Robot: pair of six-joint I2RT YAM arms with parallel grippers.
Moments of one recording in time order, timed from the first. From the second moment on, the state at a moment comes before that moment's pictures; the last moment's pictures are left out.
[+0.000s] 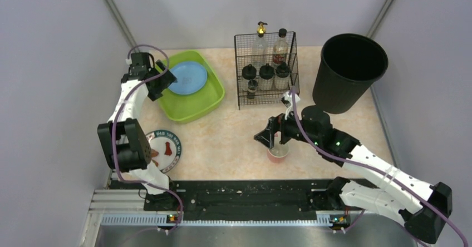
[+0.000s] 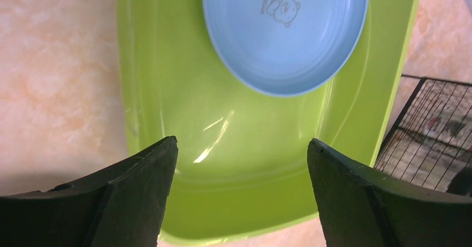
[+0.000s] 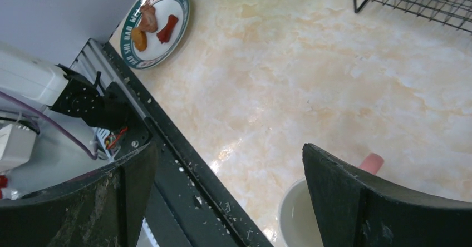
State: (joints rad) left arm 0.16 1.68 1.41 -0.57 0.09 -0.61; right arm 0.80 0.86 0.73 -0.24 -0.18 0.42
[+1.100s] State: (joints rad) left arm 0.16 0.84 0.93 -0.80 -0.18 -0.61; right arm 1.08 1.68 1.00 0.23 -0.29 0.58
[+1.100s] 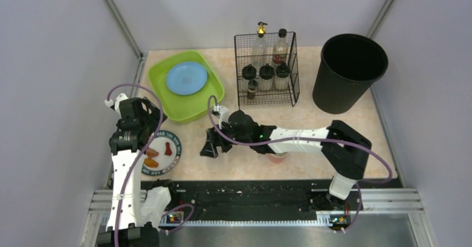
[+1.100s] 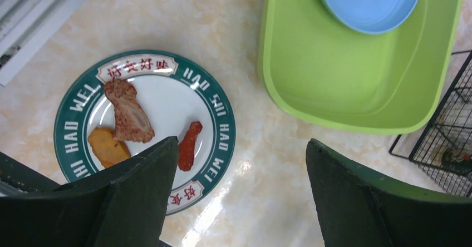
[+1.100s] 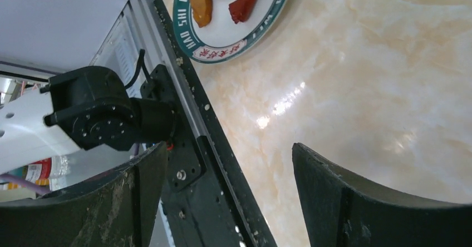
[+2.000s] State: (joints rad) left arm 0.16 0.58 0.78 -0.80 -0.22 -0.57; right arm 1.13 2.23 1.36 0.51 -0.15 0.89
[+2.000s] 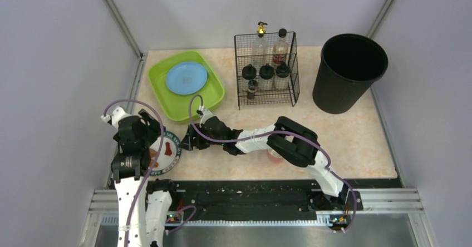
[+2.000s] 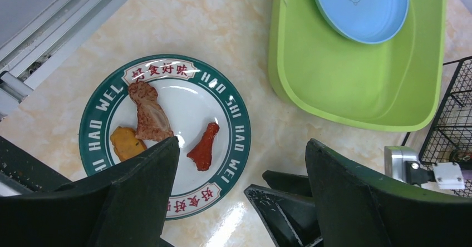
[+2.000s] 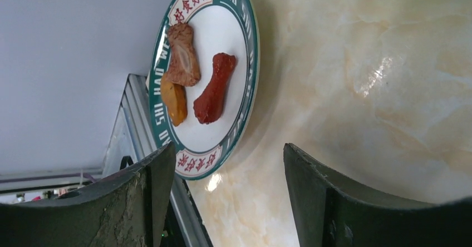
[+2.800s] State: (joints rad) left arm 0.15 0.56 0.78 -0.78 -0.19 -0.57; right arm 1.16 2.42 1.54 0.54 -0.13 1.01
